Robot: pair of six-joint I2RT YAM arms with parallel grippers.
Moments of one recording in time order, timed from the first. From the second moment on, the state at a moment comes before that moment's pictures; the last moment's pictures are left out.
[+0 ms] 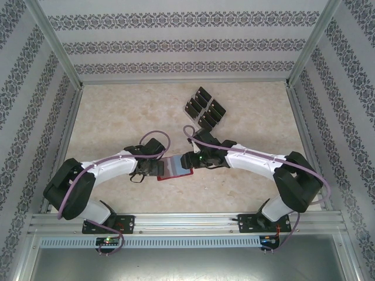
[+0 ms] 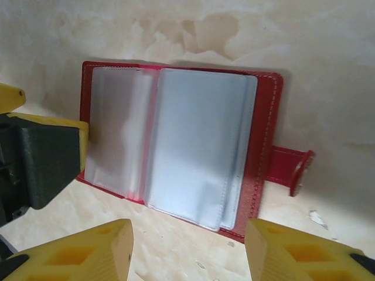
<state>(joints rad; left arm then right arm) -0.61 1.47 0.74 -0.63 -0.18 -0.65 0.78 1.55 0.91 -0.37 -0.24 0.60</state>
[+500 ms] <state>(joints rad) -0.61 1.46 0.71 -0.58 -0.18 -0.66 0.82 1.66 0.92 -0.32 -0.27 0.66</state>
